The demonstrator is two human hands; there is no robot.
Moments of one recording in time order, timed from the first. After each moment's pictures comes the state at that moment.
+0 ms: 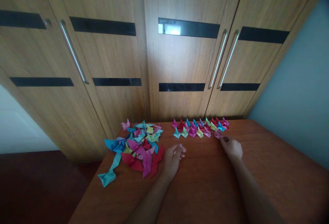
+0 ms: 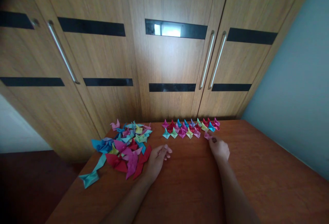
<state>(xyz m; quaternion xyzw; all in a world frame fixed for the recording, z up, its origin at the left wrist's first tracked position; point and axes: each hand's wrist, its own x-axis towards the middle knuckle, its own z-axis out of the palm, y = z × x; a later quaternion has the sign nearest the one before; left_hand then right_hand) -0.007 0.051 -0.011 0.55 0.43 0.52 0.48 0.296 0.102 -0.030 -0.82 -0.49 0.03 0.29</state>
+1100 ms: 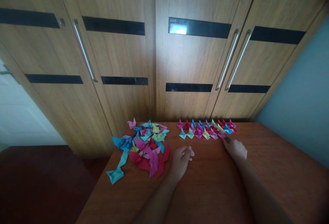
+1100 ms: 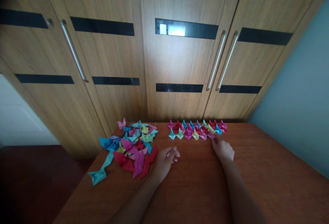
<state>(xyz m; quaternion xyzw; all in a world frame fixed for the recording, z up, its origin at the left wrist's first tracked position) -0.005 0.049 -0.009 0.58 0.43 0.49 0.48 0.281 0.114 -0.021 -0.84 -0.52 0.04 0.13</state>
